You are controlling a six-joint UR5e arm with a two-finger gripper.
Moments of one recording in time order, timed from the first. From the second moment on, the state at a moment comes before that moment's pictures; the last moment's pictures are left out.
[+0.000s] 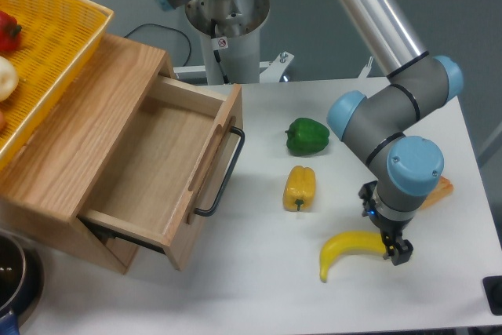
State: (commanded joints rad) arm 2.67 -2.30 -1.27 -1.05 1.64 1.94
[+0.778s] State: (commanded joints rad) arm 2.65 -2.33 -1.28 -0.92 1.82 1.95
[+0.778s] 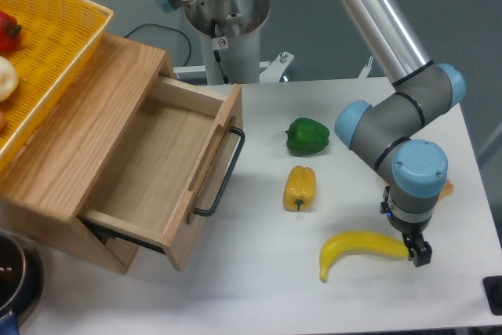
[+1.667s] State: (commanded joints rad) arm 2.63 -2.26 -1.37 -0.91 1.83 1.86
